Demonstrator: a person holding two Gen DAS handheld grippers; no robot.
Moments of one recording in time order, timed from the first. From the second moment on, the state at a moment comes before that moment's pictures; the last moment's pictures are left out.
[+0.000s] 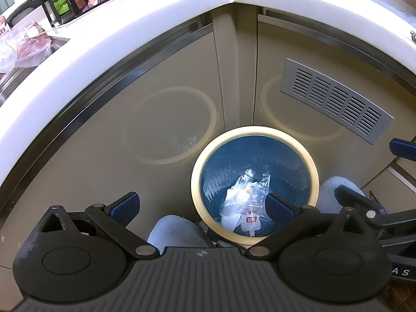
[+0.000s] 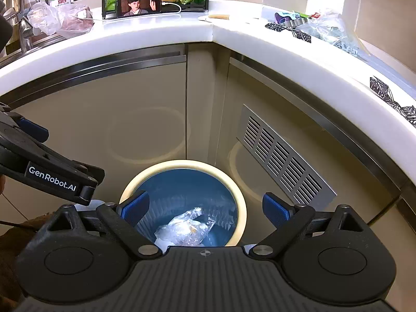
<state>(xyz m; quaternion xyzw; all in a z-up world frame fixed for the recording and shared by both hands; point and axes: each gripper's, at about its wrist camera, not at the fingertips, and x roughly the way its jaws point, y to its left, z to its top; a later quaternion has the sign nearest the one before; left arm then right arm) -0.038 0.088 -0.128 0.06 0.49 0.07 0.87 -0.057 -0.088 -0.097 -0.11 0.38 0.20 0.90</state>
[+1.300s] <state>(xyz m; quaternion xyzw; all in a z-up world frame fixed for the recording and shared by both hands) -0.032 0.095 -0.131 0.06 0.49 0.09 0.87 -0.010 -0.150 -0.004 0.04 0.25 0.16 0.95</state>
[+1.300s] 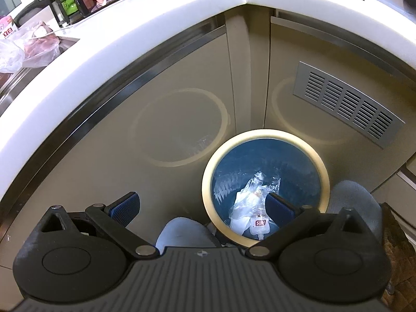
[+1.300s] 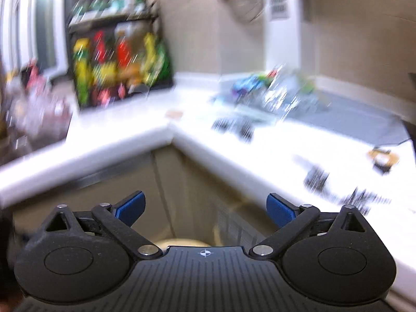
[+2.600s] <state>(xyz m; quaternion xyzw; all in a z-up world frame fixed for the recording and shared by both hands) -0.010 0.112 -0.152 0.06 0.53 0.13 0.84 0.303 -0.206 -0.038 0.30 0.32 0.02 0.90</state>
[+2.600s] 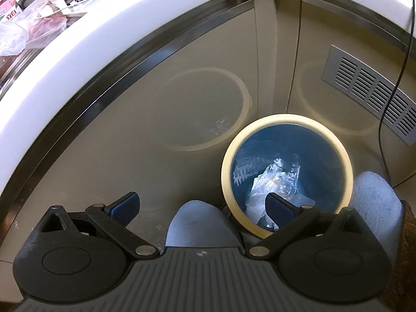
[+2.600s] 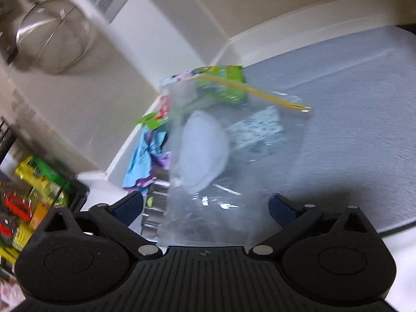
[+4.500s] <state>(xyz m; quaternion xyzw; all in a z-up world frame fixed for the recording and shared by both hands) 0.145 0.001 0.013 0.05 0.36 0.06 0.93 0.189 -0.315 -0.060 0.33 0.22 0.02 0.92</state>
